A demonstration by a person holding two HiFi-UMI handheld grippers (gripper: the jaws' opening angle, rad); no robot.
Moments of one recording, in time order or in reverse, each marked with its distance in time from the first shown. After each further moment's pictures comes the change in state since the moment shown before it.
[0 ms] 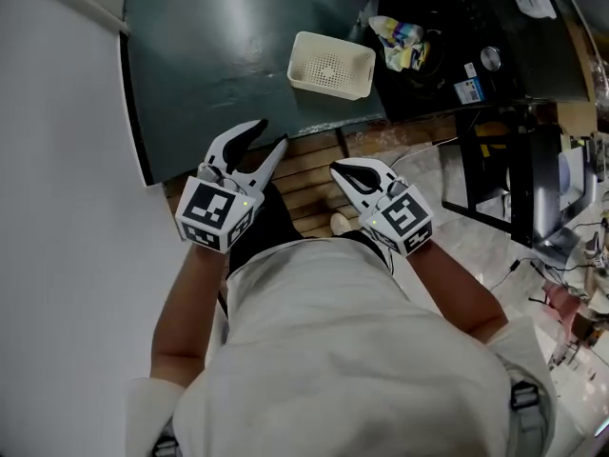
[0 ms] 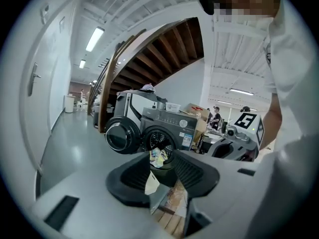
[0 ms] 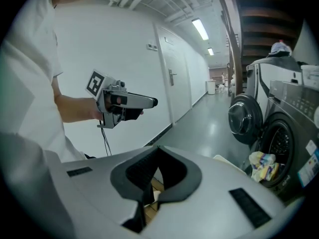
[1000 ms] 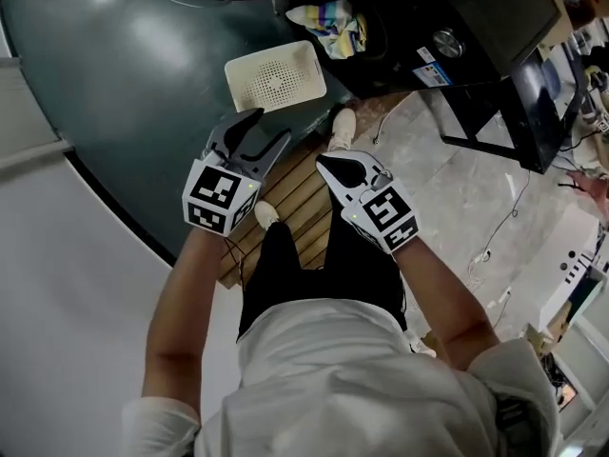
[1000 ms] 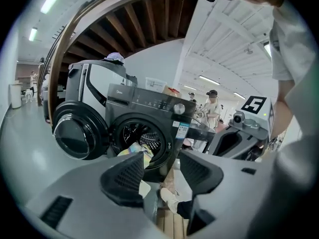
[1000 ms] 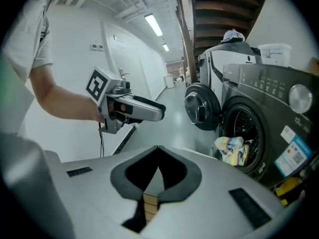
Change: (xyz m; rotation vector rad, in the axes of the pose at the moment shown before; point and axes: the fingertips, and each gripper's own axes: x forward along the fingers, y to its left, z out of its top) left arm 0.250 0.056 0.031 0.143 0.252 -0.451; right arm 0.035 -0.192 0.022 0.312 0.040 -0.381
